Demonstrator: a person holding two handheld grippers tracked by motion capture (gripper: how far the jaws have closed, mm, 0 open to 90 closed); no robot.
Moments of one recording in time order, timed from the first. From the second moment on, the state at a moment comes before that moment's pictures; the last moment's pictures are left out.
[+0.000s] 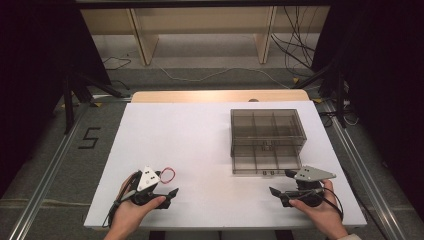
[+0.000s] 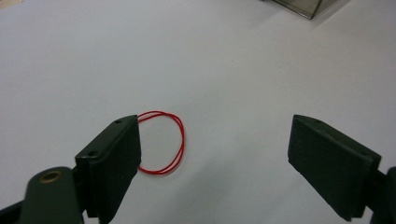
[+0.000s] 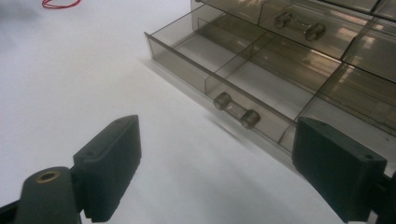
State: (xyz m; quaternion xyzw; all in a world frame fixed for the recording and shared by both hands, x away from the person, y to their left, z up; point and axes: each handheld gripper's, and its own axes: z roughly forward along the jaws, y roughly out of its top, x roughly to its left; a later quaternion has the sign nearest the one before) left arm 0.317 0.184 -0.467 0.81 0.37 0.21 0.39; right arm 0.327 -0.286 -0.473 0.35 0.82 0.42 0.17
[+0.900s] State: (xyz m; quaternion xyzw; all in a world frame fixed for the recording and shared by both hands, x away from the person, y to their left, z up) left arm 0.367 0.199 -0.481 0.77 0.51 0.23 0.32; right arm 0.327 -0.283 -0.474 0.35 0.82 0.42 0.18
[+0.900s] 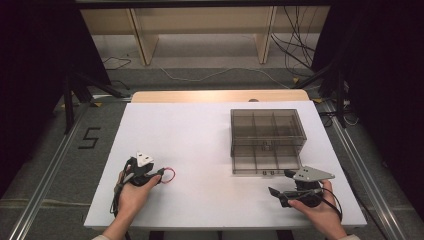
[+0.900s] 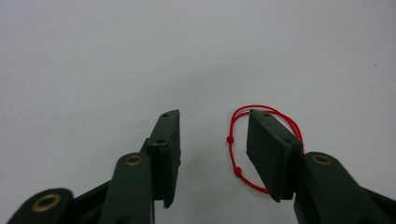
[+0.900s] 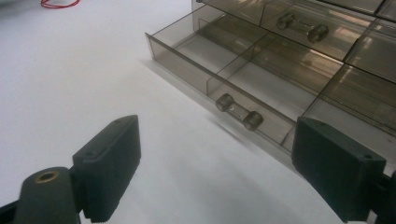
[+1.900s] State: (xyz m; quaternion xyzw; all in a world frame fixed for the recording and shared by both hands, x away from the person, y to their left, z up) left arm 0.360 0.189 -0.495 0.78 0.50 0.21 0.32; right arm 0.326 -0.281 -0.474 0.35 0.82 0.42 0.17
